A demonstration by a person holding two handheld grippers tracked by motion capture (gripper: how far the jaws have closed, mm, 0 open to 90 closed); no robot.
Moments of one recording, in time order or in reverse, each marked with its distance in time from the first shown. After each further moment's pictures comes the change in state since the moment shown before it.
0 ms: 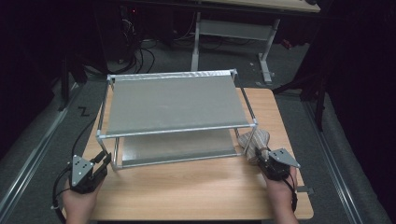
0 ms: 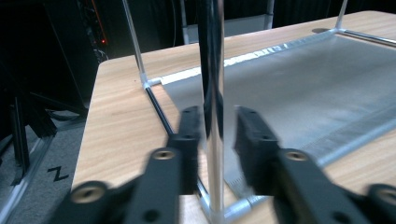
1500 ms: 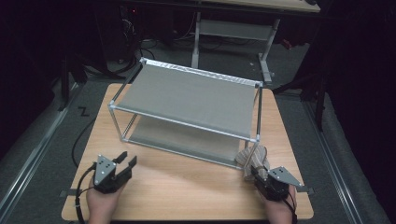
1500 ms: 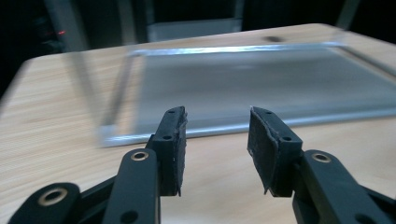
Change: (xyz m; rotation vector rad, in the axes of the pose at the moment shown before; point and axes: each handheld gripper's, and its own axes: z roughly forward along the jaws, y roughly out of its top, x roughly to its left) left arm -0.065 0.005 0.013 -0.021 -0.199 -0.053; right arm 0.027 -0.027 -0.042 0.059 0.087 0.078
